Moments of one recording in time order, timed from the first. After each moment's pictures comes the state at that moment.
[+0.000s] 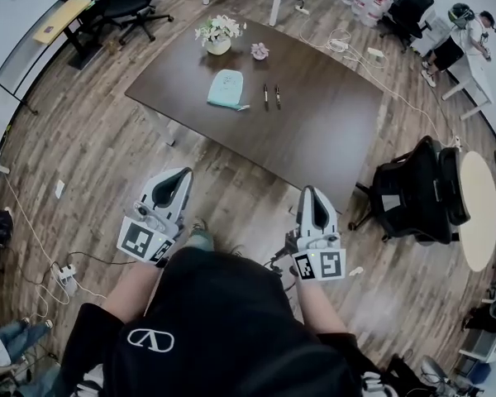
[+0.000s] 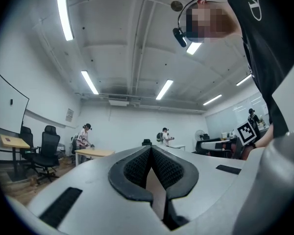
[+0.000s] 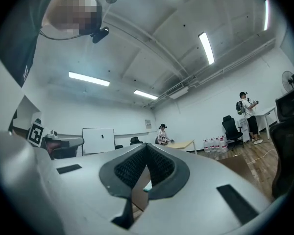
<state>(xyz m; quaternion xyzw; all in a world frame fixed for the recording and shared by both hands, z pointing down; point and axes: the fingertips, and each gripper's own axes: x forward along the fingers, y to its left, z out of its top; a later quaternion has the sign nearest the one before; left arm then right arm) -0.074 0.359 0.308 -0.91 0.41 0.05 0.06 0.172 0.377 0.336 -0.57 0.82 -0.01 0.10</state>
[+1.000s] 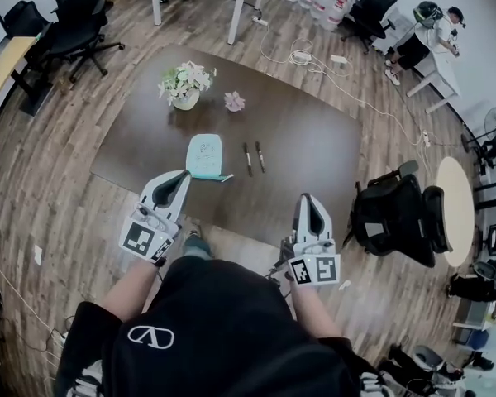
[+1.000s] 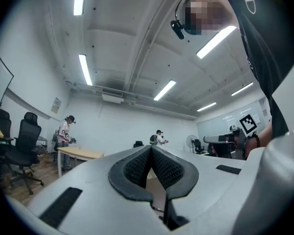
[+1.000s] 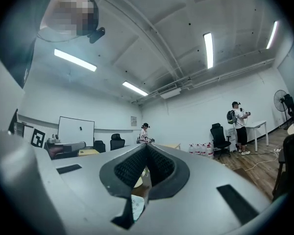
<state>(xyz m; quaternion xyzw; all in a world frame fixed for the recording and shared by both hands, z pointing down) -0.112 0.019 0.321 -0.94 0.34 0.07 0.04 0.130 0.093 0.316 -0.64 0.76 0.01 0.07</state>
